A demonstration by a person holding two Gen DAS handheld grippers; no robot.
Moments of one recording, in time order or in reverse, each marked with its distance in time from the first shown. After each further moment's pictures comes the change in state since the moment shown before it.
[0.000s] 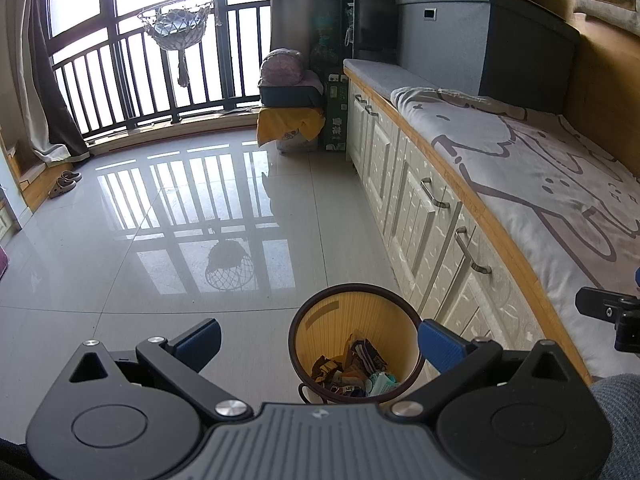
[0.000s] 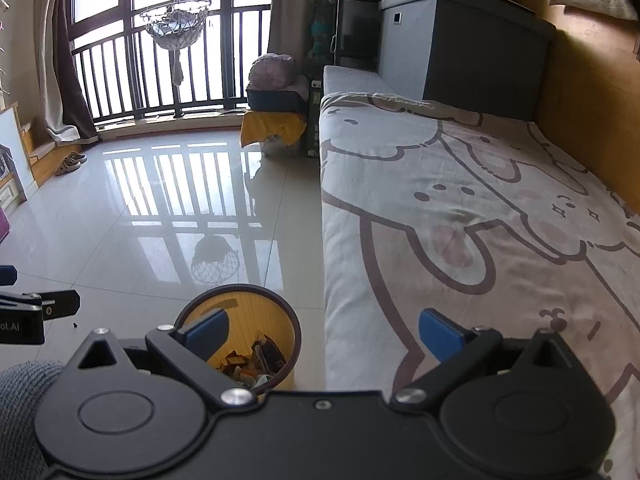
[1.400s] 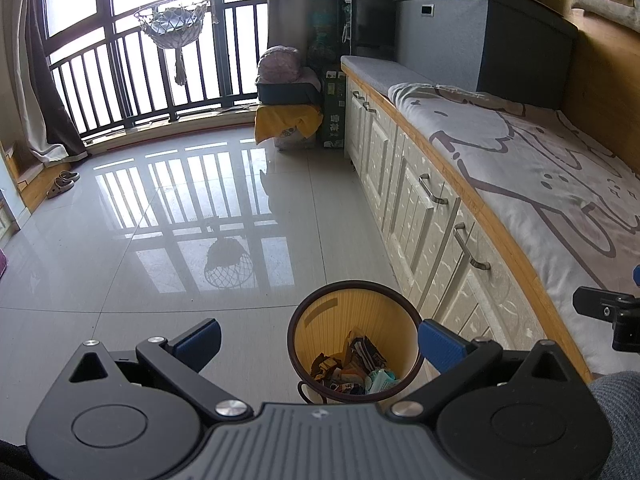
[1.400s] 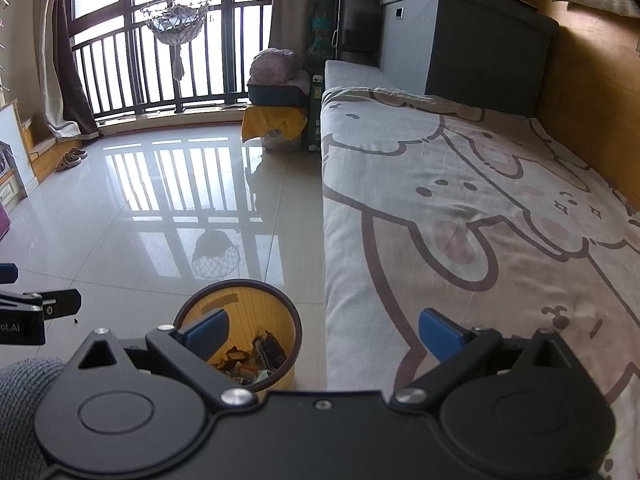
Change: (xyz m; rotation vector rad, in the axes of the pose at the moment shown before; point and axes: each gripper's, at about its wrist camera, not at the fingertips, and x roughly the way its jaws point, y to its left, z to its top) left arm 0.001 -0.001 0.002 0.004 0.004 0.000; right arm 0.003 0.000 -0.004 -0.002 0.013 0.004
